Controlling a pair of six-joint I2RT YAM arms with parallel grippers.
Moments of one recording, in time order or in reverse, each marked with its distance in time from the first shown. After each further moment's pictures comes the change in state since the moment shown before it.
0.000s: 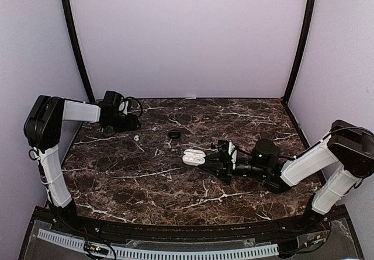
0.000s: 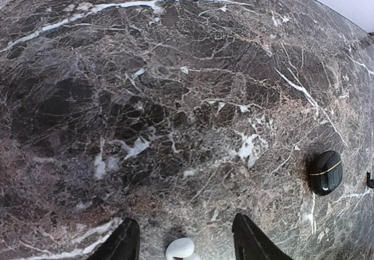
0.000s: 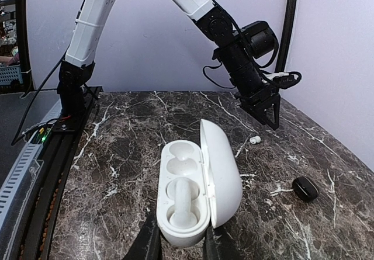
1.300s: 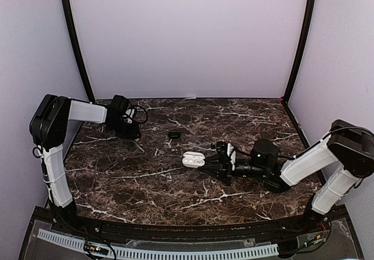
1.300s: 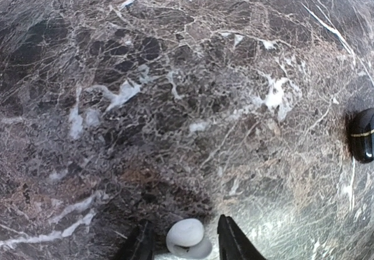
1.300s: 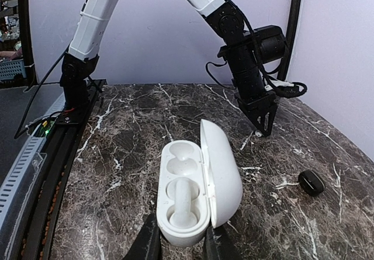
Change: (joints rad) left arm -0.057 0.058 0.037 -0.144 -0.079 0.063; right arm -0.003 0.002 0.004 -0.042 -0.019 -0.009
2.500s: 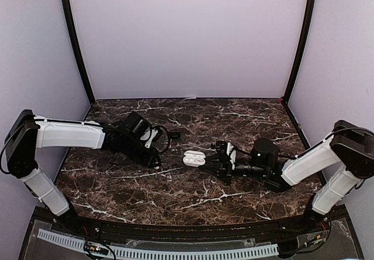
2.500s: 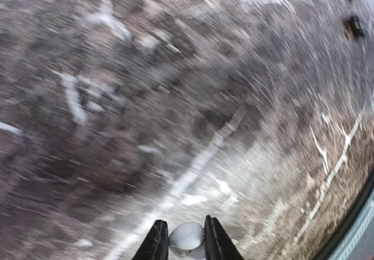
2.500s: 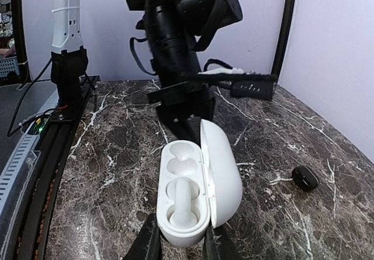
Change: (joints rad) left arm -0.432 -0.394 -0.286 -0.102 0.027 -0.130; right arm 0.000 -0.021 0.004 -0.047 0.031 -0.016
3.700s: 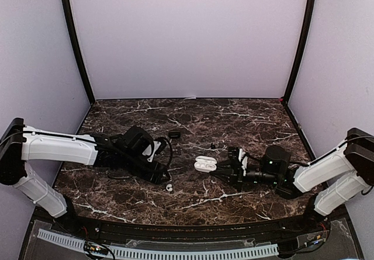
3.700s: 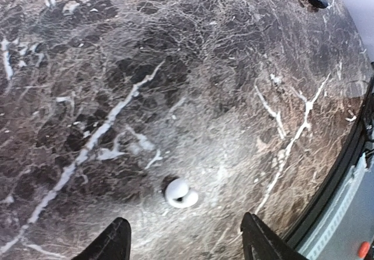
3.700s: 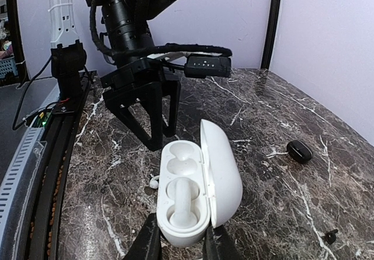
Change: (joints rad) left arm -0.203 -0.119 -0.130 0.076 -0.017 -0.166; right arm 0.000 -0.149 -0.151 -0.018 0.051 0.032
